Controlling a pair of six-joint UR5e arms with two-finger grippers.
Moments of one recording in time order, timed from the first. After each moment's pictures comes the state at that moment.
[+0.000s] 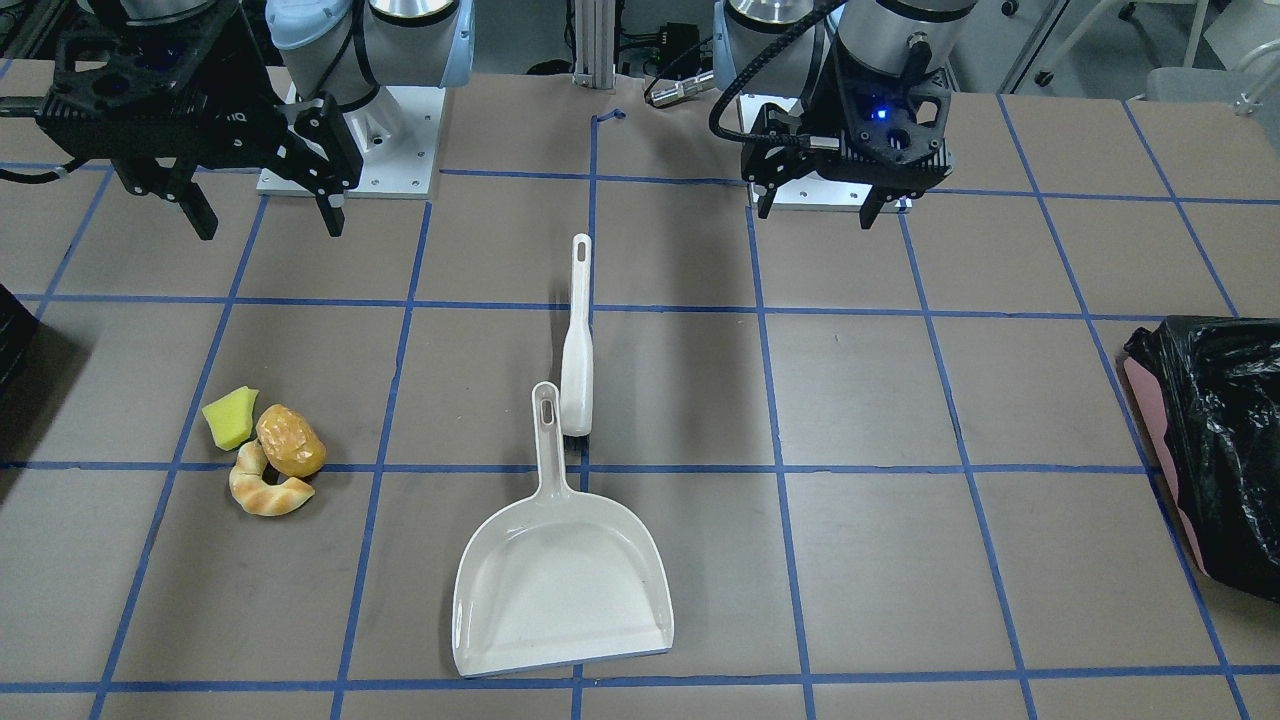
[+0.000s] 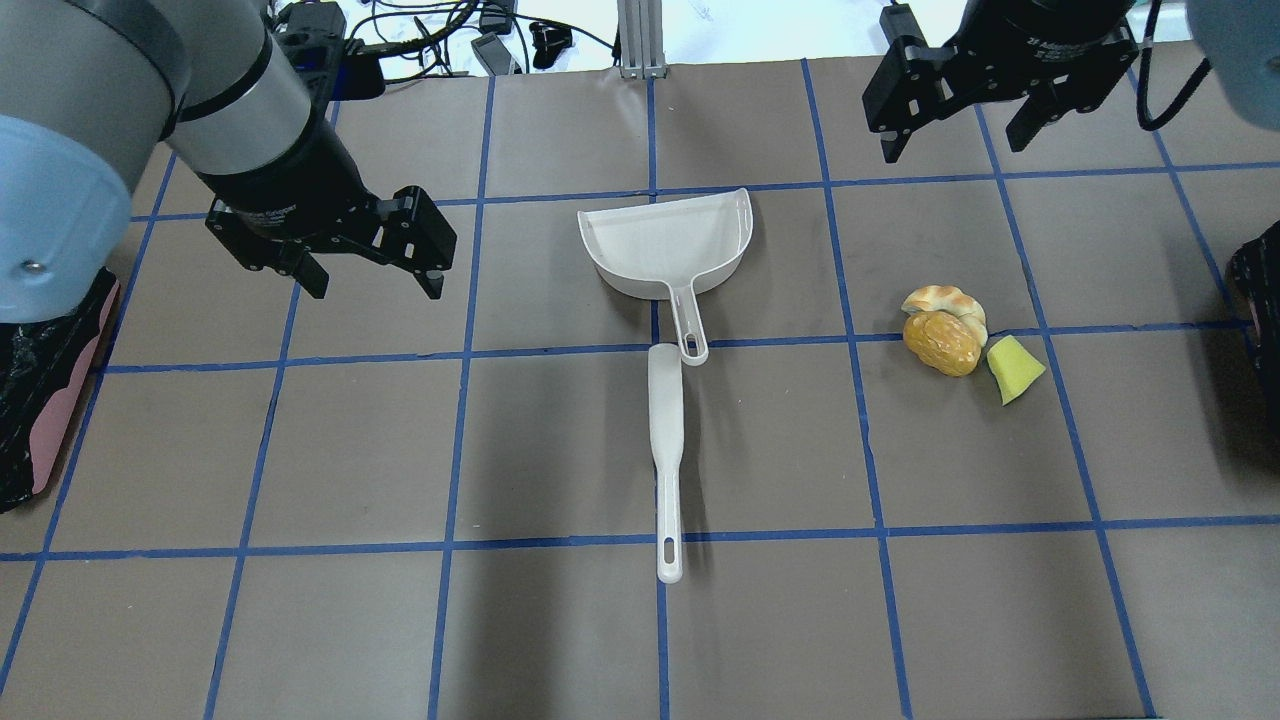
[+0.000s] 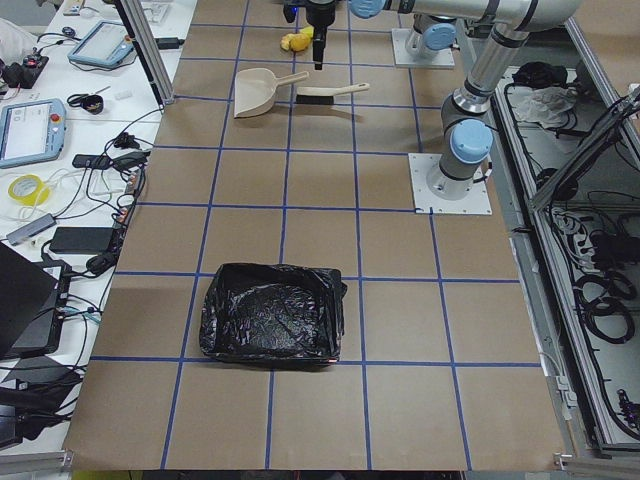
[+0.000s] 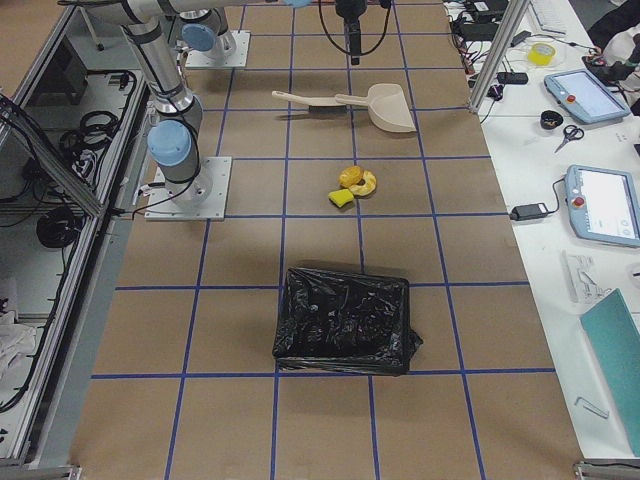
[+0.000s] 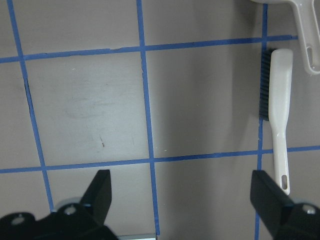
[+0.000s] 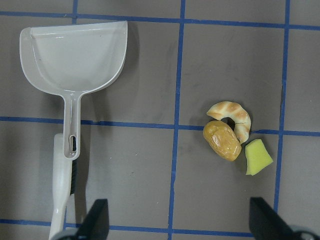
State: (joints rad) left arm -1.65 -1.50 -1.62 -1.61 1.54 -0.01; right arm 1.59 -1.59 1.47 -1.59 -1.56 -0.04
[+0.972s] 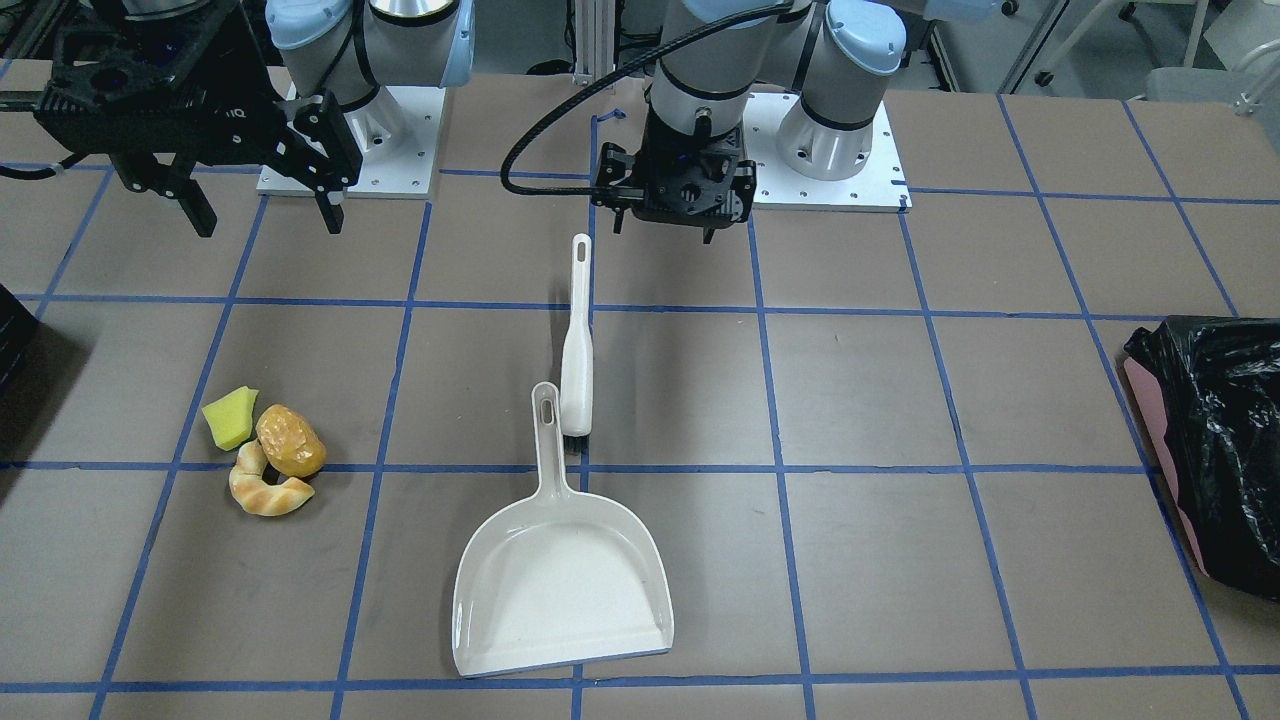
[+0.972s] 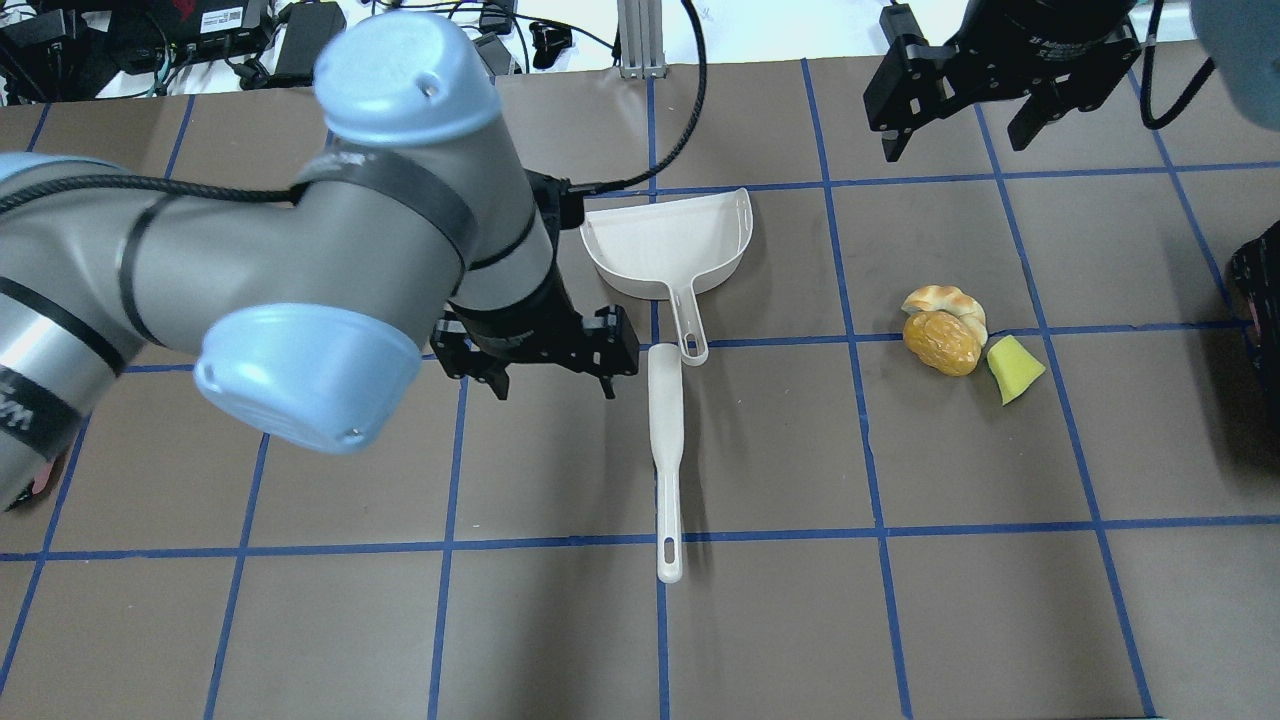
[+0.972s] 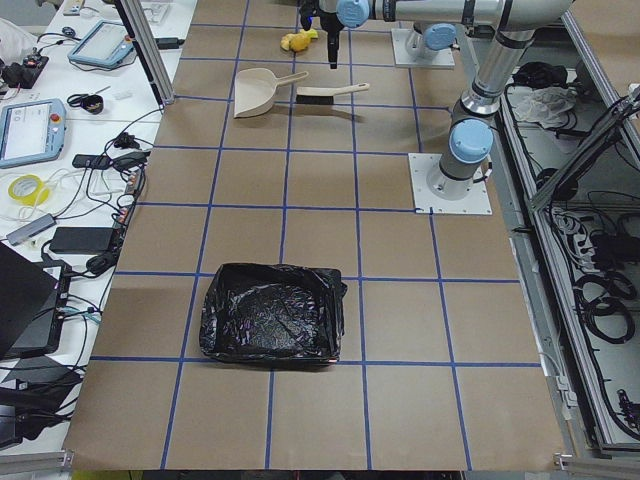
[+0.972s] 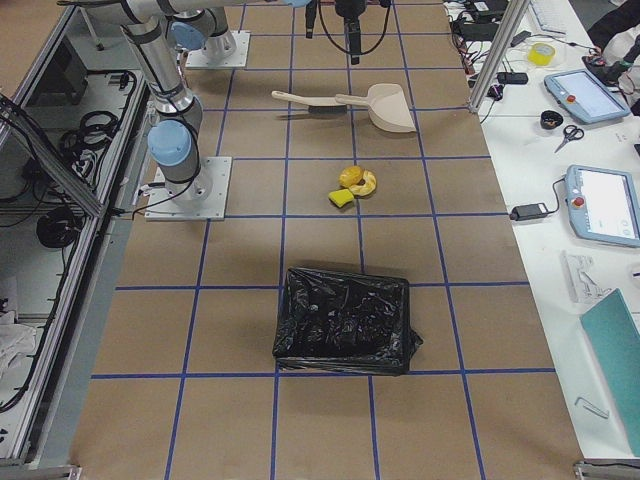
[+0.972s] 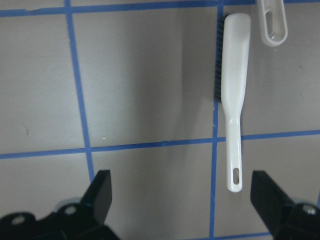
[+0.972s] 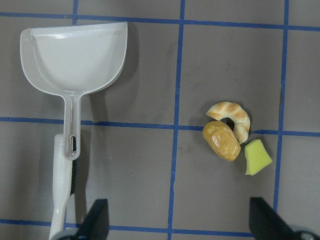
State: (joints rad) left arm -1.94 -1.58 -1.79 -1.41 1.48 -0.30; right arm 1.59 -1.59 1.47 -1.59 -1.56 -0.04
